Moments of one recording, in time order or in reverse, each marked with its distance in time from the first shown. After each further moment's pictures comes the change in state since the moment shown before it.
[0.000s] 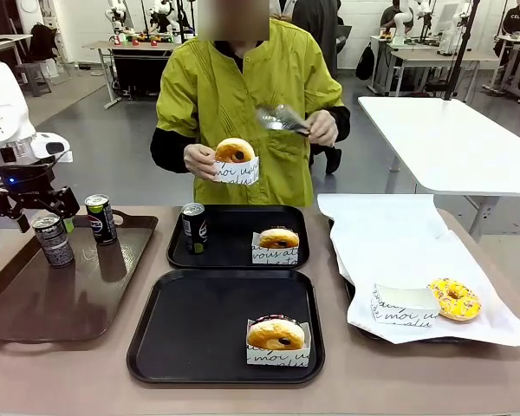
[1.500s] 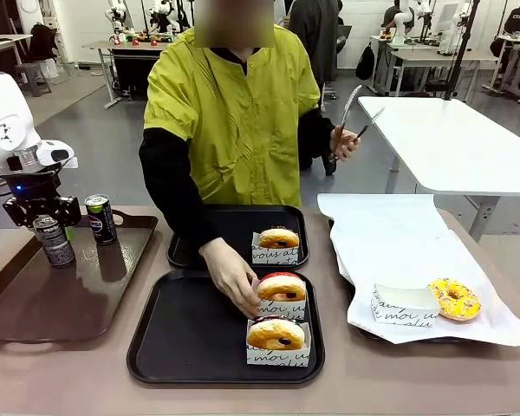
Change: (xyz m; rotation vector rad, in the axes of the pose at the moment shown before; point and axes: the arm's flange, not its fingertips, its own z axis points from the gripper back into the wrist) left arm 0.007 0.000 -0.017 -0.027 -0.009 -0.015; right arm 0.000 0.000 0.000 0.000 0.000 0.000
